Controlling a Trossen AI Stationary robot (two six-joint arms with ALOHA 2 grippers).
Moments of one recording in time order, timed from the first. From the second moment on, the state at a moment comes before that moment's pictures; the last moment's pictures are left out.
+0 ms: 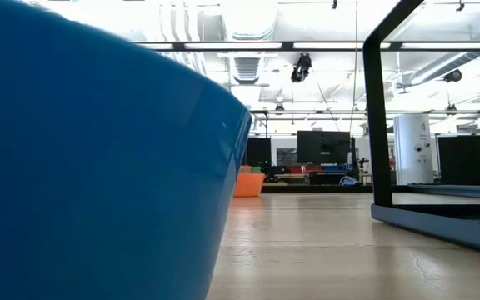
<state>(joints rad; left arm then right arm) -0.29 1.13 1.16 -0.58 -0.21 0.14 1.08 1.85 1.65 -1.30 0.07 1.56</state>
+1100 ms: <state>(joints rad) -0.29 1.13 1.16 -0.58 -0.21 0.14 1.16 2.15 1.94 -1.44 -0.08 1.72</state>
